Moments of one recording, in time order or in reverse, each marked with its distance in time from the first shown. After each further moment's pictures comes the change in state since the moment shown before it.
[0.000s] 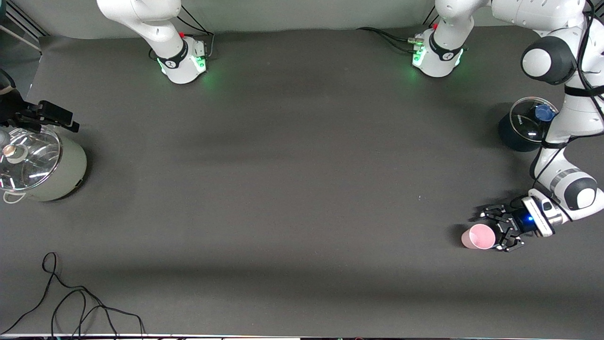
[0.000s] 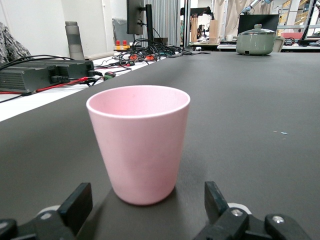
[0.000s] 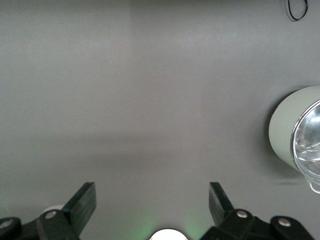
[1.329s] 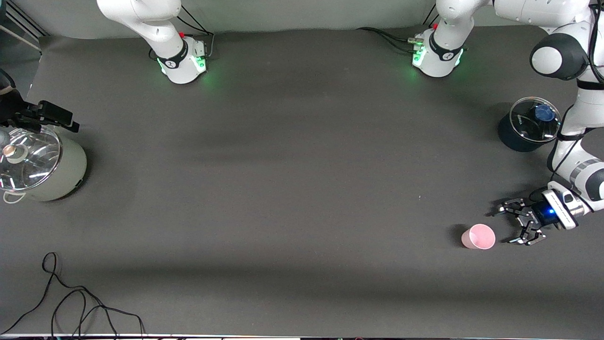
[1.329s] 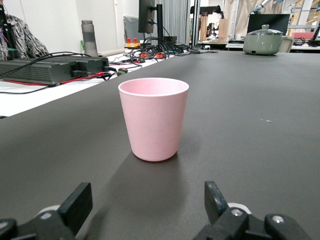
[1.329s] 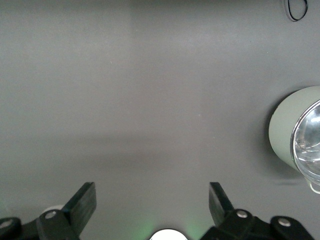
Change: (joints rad) left arm 0.074 -0.014 0.050 0.008 0.016 -0.066 -0.017; right arm 0.000 0.000 0.000 0.000 0.000 0.001 0.000
